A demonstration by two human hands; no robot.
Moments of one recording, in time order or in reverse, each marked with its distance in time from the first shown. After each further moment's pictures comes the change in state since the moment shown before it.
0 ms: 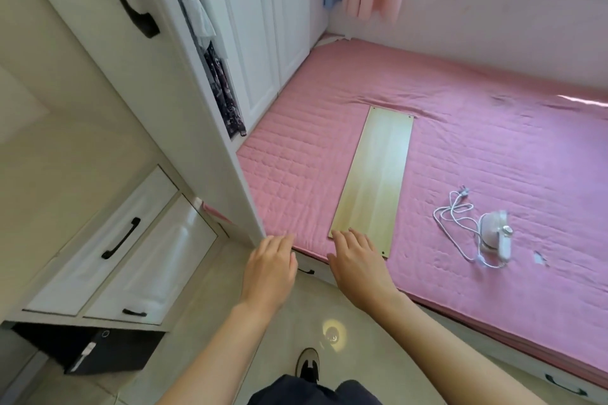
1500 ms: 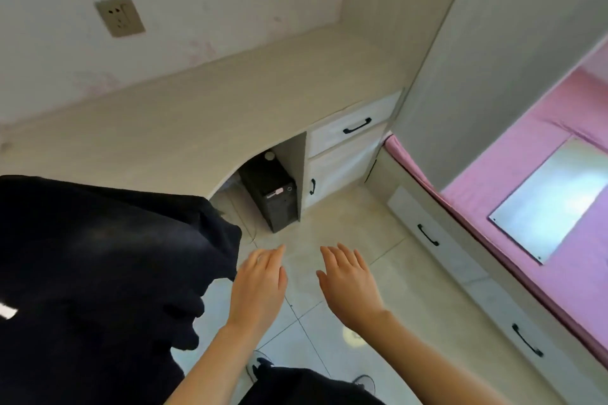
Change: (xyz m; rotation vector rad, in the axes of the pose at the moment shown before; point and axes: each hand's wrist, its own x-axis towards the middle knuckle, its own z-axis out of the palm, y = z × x) left_hand -0.547 -0.257 -0.137 -0.023 0.151 -0.581; right_hand -0.288 -0.482 0.066 0.010 -0.196 -0.551
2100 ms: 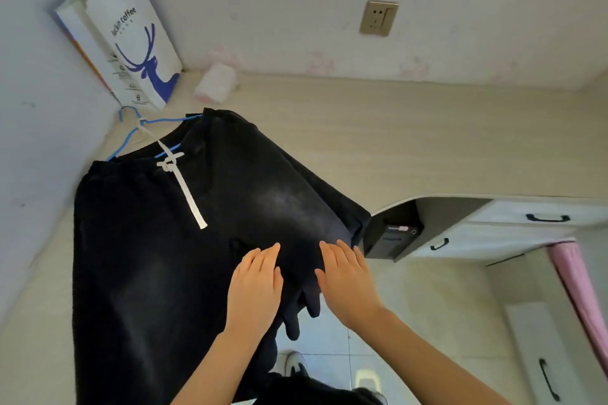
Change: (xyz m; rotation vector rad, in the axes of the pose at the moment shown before) left_hand -0.092 -0.213 -0.074 0.069 0.329 -0.603; right_hand 0.113 -0.257 0.022 -0.023 -0.237 -0.566
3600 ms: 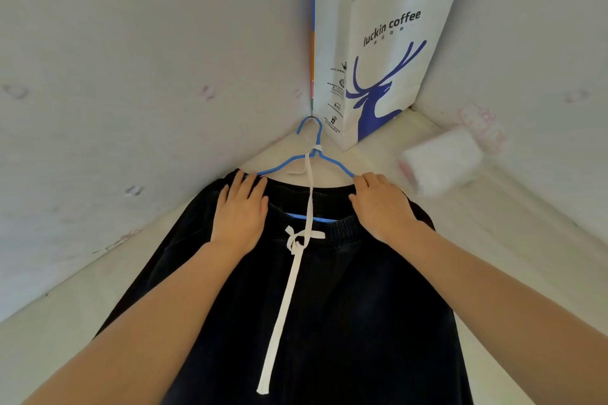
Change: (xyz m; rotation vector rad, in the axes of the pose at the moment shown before) left_hand 0.250 -0.340 -0.016 0.320 0.108 -0.766; right_hand 0.540 -0.200 0.006 -0.320 -0.020 -0.857
